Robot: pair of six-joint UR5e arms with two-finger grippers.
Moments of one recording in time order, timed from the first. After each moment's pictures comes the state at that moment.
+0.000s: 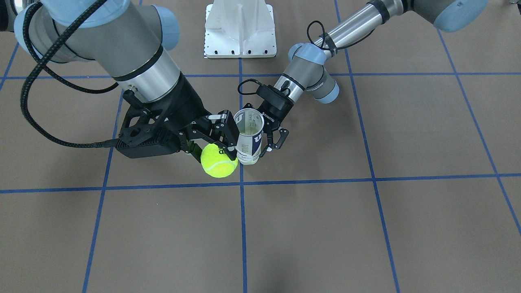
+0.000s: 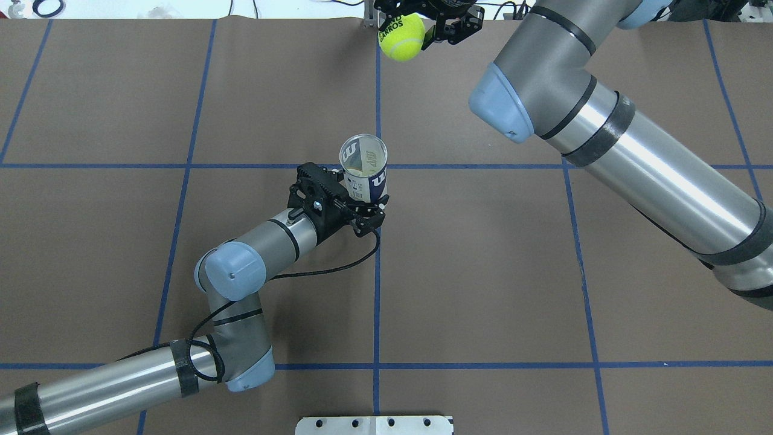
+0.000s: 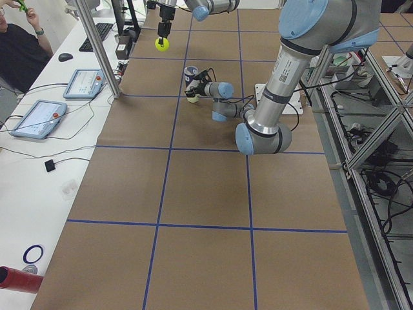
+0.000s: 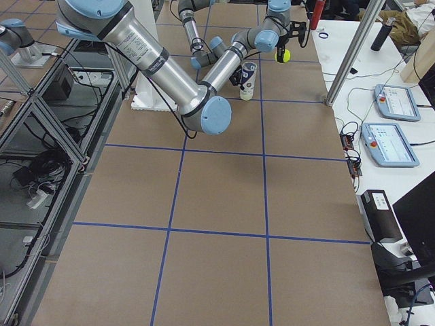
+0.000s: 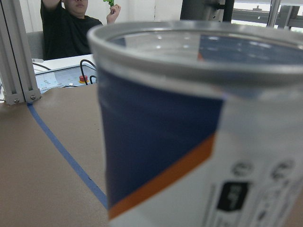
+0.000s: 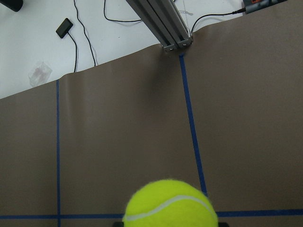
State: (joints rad) left arm -0.38 -2.22 -1.22 -2.96 -1.21 -0.56; right arm 0.90 -0.66 1.54 -1.33 2.15 1.33
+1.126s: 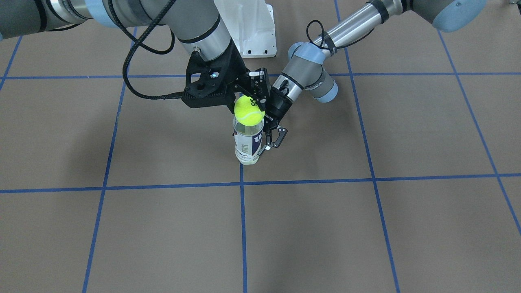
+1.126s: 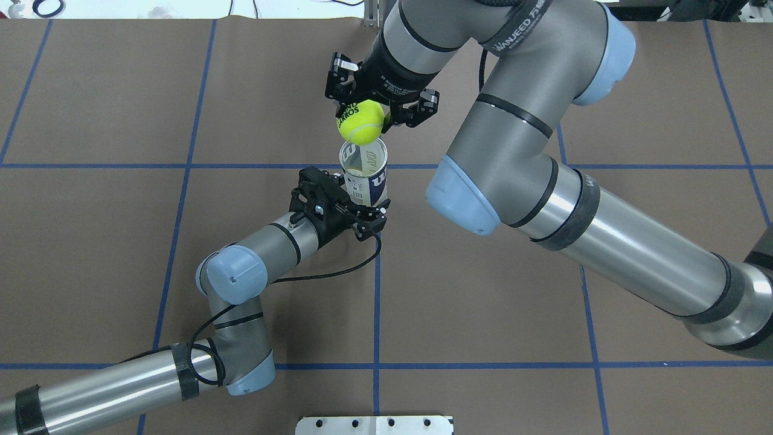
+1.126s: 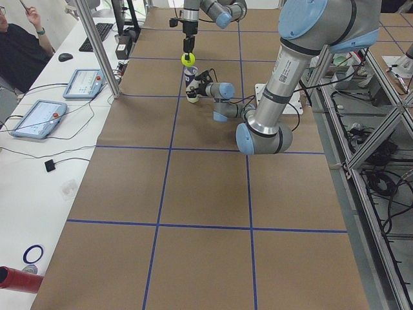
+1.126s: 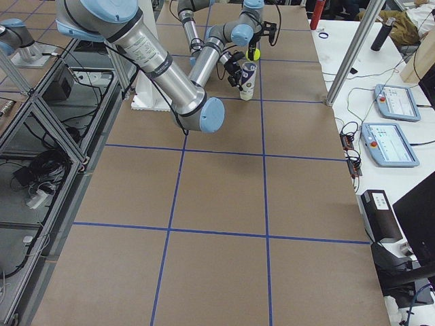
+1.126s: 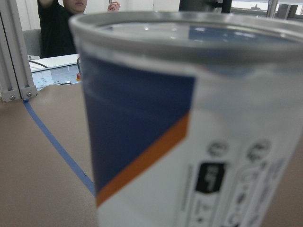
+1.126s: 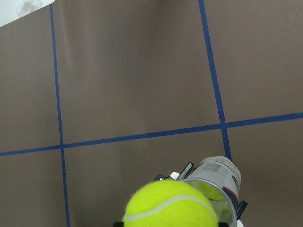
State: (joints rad) left arm -0.37 -2.22 -1.22 -2.96 -1.21 -0.56; right arm 0.73 -0.67 1.67 -1.53 2.12 1.37
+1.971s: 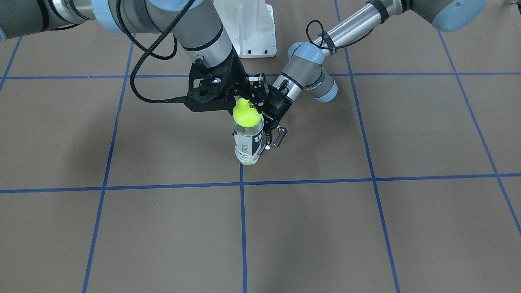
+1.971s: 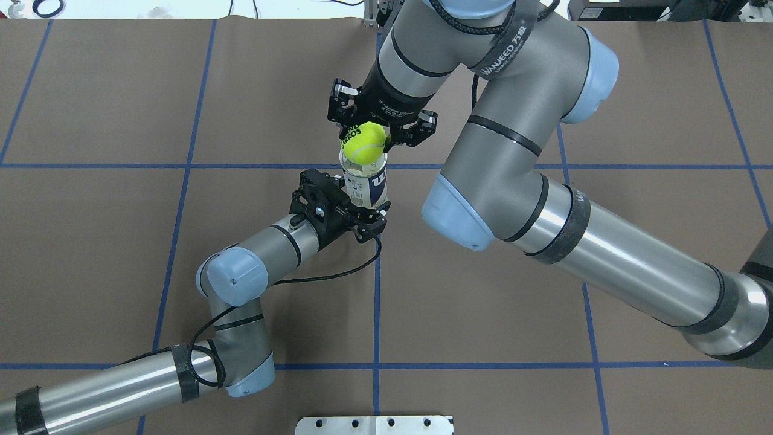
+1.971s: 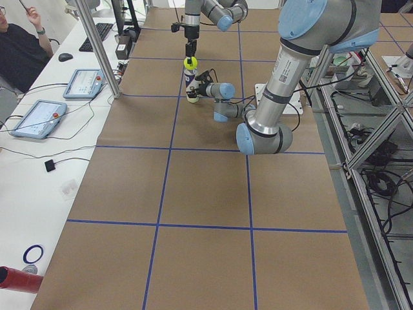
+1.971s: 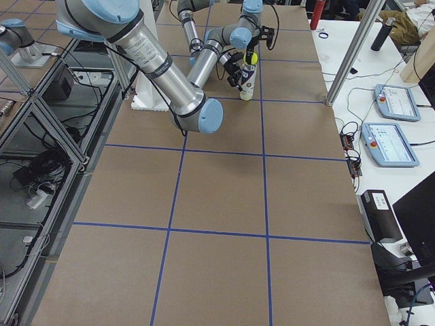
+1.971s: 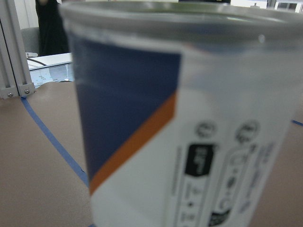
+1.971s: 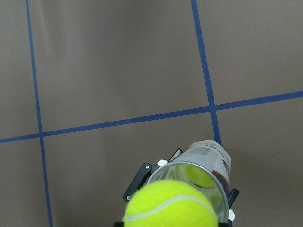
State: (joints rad) left arm -0.37 -2.22 -1.22 -2.96 -1.21 -0.56; right arm 0.72 -0.68 1.66 -1.54 2.12 1.37
